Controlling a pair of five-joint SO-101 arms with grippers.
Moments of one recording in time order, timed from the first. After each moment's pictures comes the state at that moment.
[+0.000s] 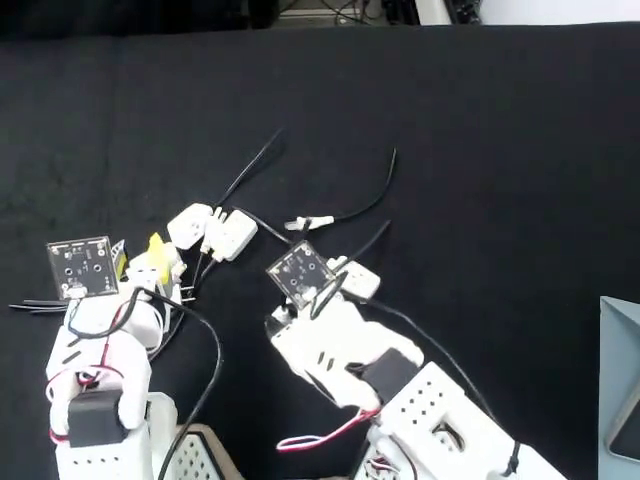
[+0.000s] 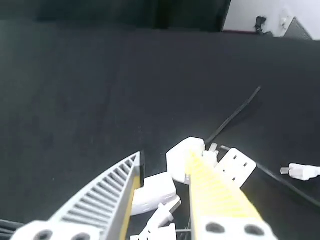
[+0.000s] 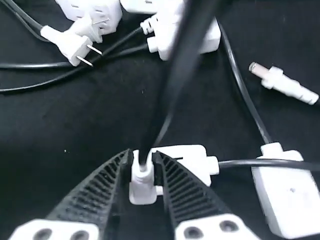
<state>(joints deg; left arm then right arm) -11.0 -103.3 80.0 57.0 1.0 -42.9 -65.0 84.4 38.4 -1.5</state>
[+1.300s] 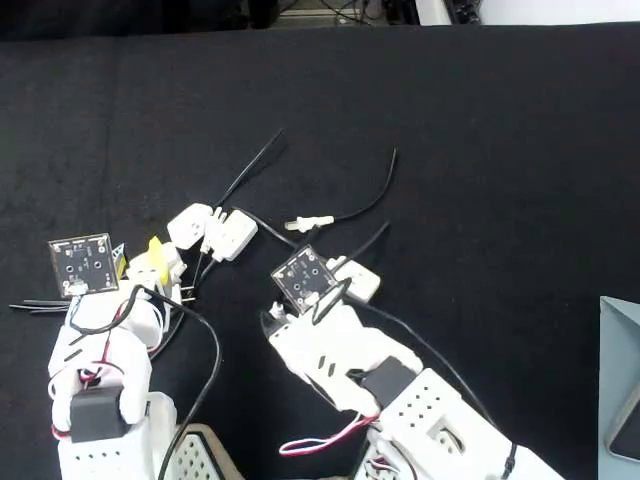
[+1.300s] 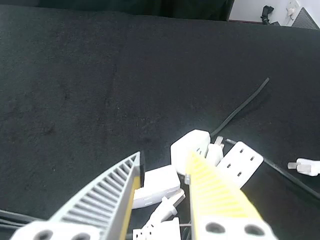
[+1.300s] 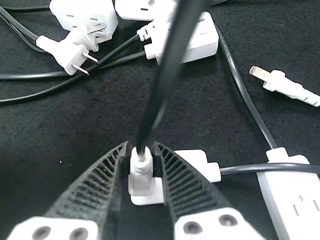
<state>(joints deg) -11.8 -103.6 82.2 56.7 1.2 -42.9 -65.6 91.8 26.0 -1.8</state>
